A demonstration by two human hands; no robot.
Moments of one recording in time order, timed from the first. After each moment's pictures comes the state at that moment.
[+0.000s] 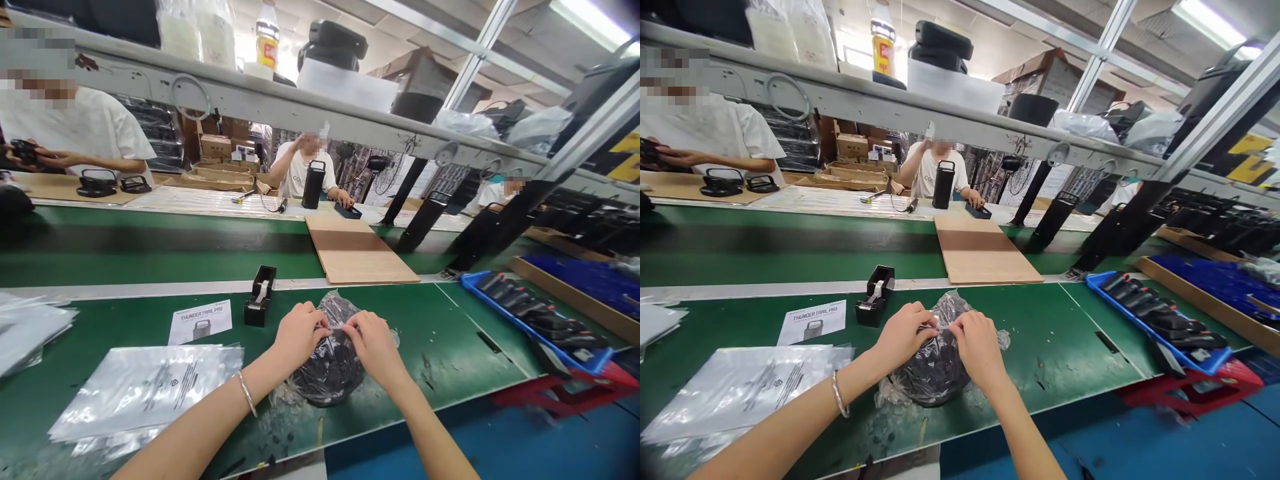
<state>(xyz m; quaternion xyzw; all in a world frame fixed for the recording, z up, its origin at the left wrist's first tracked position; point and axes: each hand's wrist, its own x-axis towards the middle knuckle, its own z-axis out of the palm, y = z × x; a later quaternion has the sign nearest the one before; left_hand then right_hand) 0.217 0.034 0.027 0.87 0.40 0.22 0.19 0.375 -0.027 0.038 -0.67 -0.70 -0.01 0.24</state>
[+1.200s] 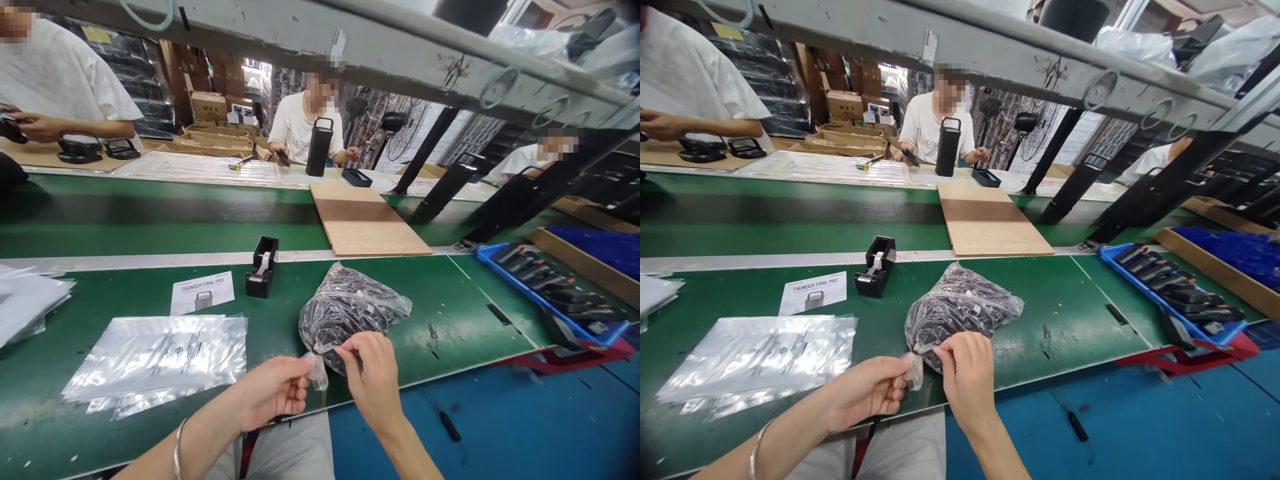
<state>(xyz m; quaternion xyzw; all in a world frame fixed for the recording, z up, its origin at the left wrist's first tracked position) 0.159 -0.041 0.006 0.35 0.41 0.11 0.84 0.327 -0.091 0.001 -0.62 -0.68 -0.03 0.39</state>
